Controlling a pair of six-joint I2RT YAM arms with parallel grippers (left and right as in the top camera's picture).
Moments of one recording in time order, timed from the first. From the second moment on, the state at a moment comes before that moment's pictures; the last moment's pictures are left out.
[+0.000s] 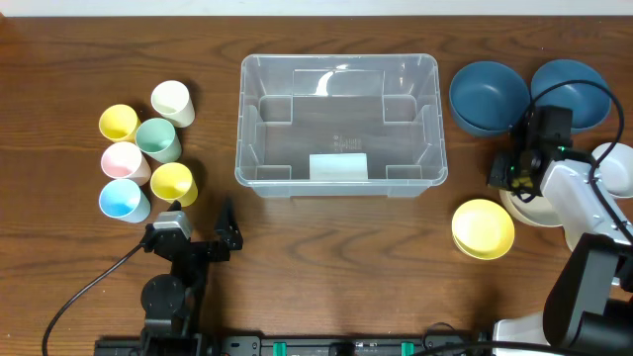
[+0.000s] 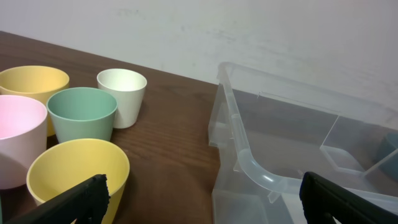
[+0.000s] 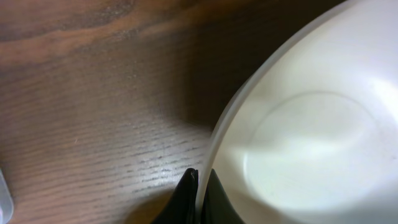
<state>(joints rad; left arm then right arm) -0.07 0.01 0.02 -0.12 0.01 -0.30 -0.21 1.65 0.99 -0.59 -0.02 0.07</state>
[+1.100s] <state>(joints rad) -0.07 0.01 0.02 -0.12 0.01 -0.30 0.58 1.56 1.67 -0.84 0.02 -0.11</state>
